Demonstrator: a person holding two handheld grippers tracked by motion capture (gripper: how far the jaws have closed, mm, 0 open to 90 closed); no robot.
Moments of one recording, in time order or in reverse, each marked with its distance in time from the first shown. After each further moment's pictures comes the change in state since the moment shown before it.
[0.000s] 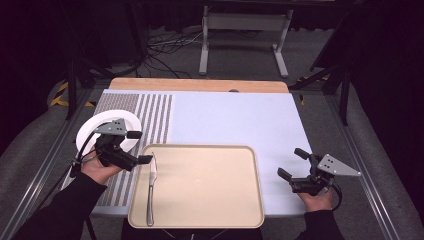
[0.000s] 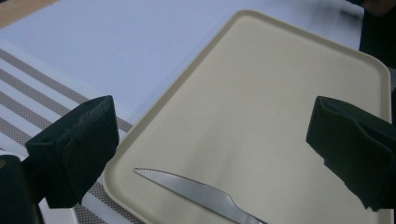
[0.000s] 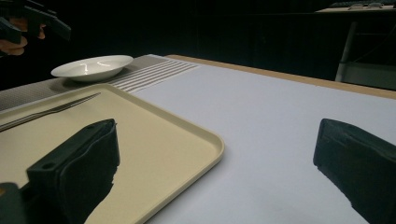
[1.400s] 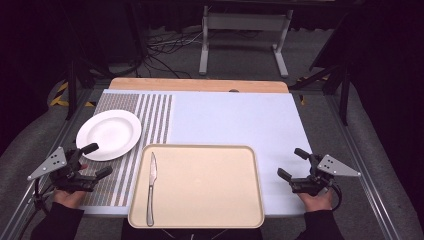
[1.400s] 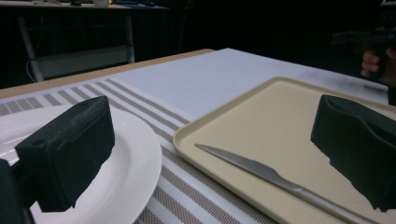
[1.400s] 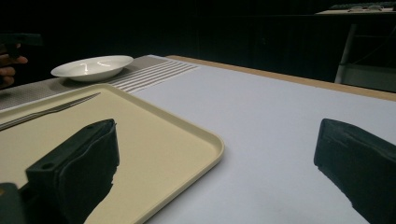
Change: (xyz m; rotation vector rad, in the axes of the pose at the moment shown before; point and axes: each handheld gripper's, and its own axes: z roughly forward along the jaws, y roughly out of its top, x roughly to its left) left arm 0.006 -0.132 -0.056 -0.462 0.195 -0.039; right arm 0.000 -0.001 0.000 -0.007 0.002 -0.011
